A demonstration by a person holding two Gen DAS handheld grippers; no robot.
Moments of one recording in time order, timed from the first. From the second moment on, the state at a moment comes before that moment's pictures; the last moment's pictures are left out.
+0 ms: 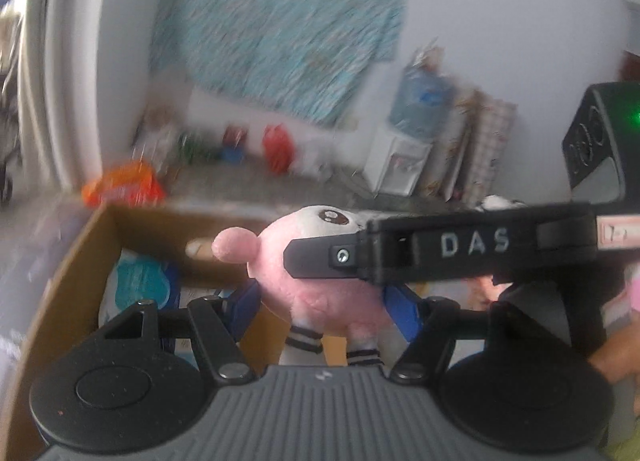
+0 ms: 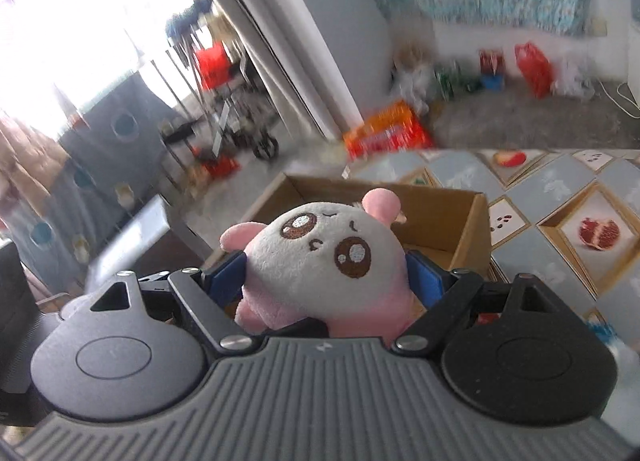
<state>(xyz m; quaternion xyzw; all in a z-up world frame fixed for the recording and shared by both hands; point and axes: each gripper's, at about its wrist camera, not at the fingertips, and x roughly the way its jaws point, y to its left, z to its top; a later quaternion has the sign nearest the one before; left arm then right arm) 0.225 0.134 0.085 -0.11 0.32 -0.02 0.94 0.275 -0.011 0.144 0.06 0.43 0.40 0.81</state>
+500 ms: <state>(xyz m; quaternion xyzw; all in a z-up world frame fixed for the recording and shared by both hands) 0.301 0.187 -0.008 -0.20 0.48 0.01 0.86 0.340 0.060 0.077 -0.06 0.47 0.35 0.81</state>
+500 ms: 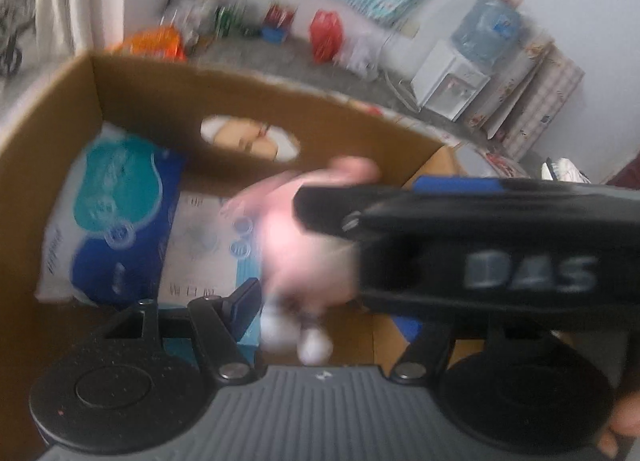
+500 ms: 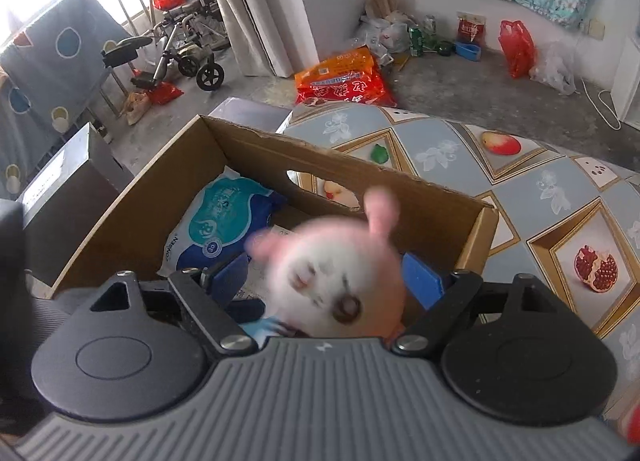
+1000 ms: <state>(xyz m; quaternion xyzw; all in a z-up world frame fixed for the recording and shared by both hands) 0.266 0.180 0.024 -0.18 0.45 0.02 0.87 0.315 -0.019 0.136 0.03 0.42 0.37 0.82</state>
